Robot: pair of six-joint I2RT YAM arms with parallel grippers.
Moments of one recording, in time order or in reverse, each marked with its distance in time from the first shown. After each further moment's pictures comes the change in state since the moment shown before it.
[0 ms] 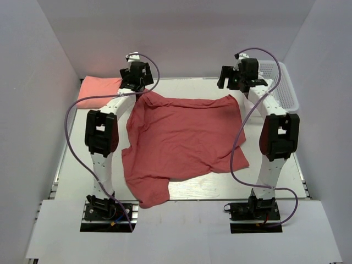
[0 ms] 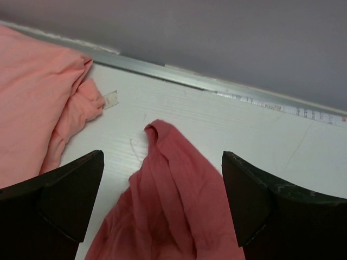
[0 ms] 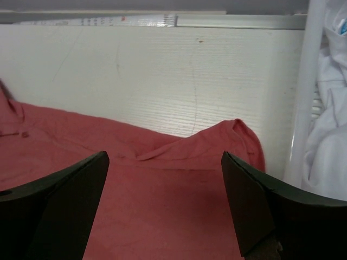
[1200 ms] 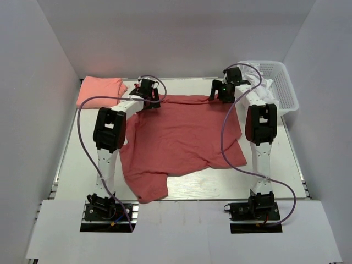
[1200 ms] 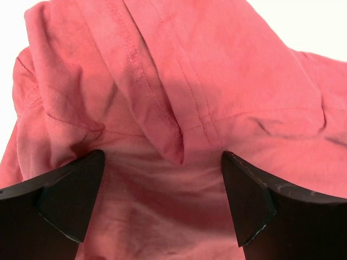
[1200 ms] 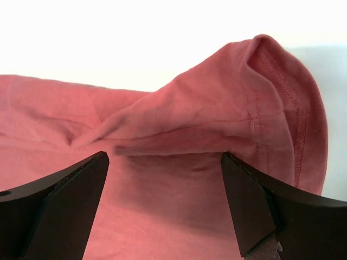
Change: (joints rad) left arm -0.039 0.090 -0.095 -0.260 0.147 -0.061; right arm 0.029 0.401 0.307 -0.274 -0.021 0.093
